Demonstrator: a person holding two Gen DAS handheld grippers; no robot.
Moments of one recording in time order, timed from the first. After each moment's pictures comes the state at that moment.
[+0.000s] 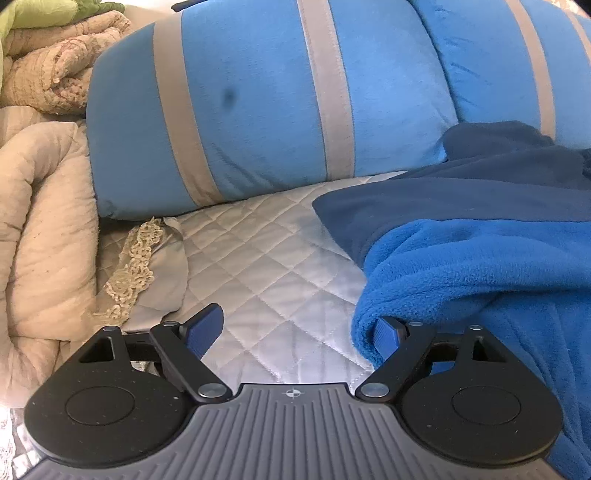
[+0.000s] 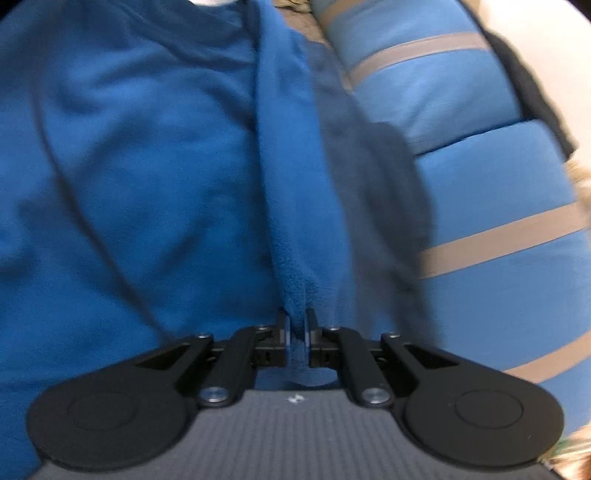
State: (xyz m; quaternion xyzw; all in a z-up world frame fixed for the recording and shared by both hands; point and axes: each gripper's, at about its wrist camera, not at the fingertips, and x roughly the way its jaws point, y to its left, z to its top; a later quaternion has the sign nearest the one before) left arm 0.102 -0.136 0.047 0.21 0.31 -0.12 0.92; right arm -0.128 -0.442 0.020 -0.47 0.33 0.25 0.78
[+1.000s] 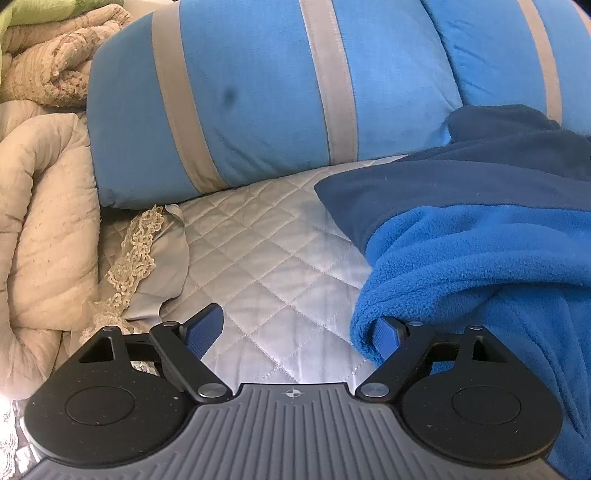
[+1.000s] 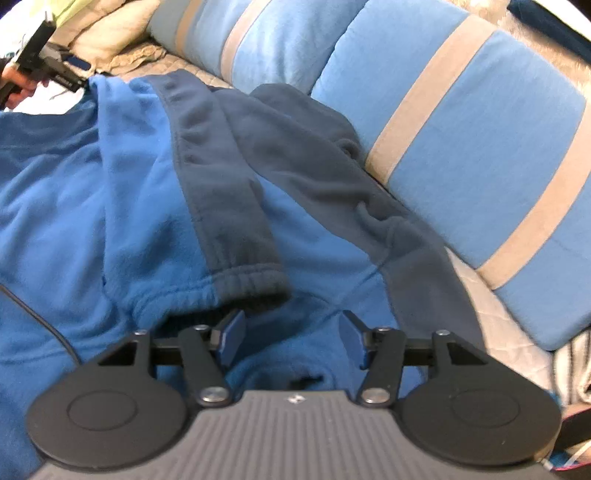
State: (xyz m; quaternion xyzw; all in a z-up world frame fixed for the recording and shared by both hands) left arm 0.103 -0.138 0.039 0.22 0.32 -0.11 0.91; right arm -0.071 -0.562 0.026 -0.22 0.37 0.20 0.88
